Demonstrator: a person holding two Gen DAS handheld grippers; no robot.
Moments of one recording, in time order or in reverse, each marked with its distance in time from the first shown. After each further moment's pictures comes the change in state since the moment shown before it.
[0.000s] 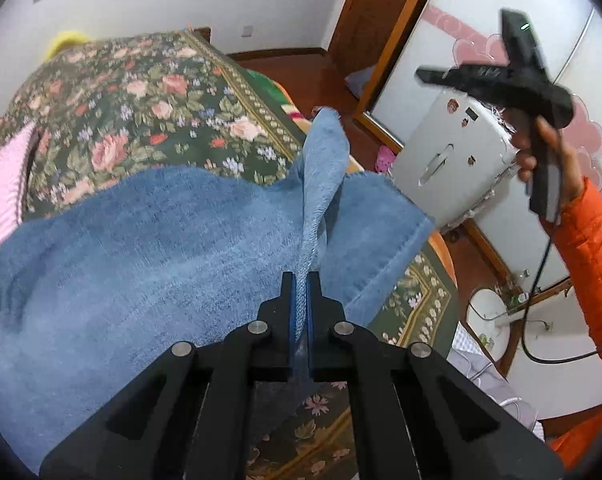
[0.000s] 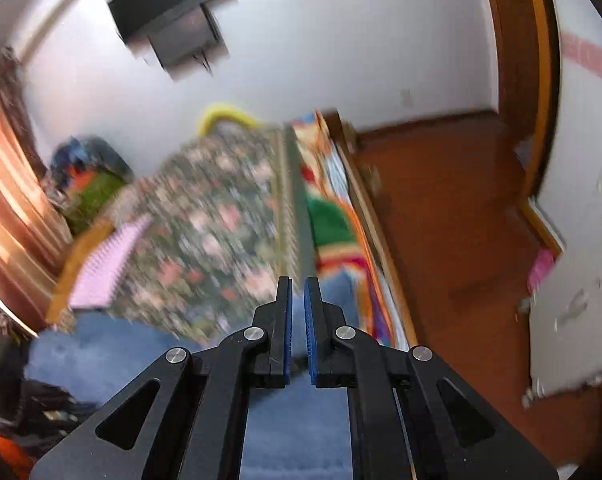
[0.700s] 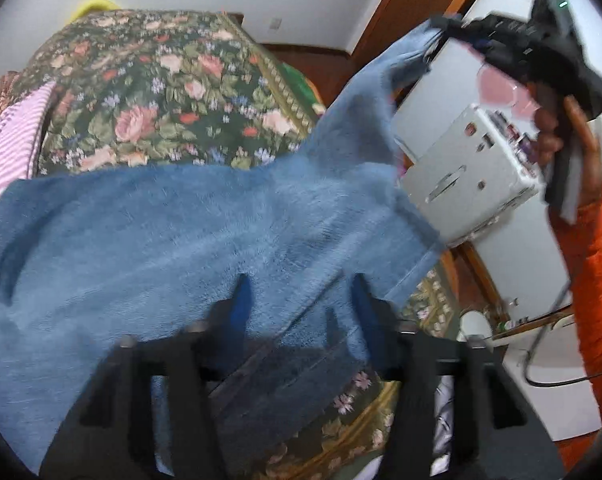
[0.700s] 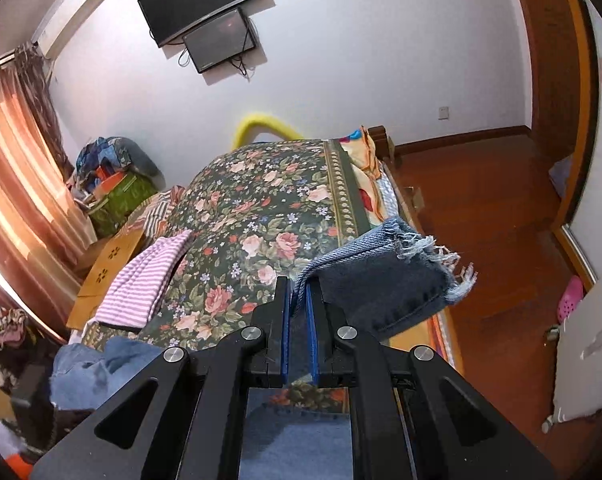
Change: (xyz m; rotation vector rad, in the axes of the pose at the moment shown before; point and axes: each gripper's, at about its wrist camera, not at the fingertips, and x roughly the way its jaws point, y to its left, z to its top) left arm 0.001 0.032 0.003 -0.130 0.017 0.007; right arm -0.004 0.068 0.043 -0.061 -0.076 0.104
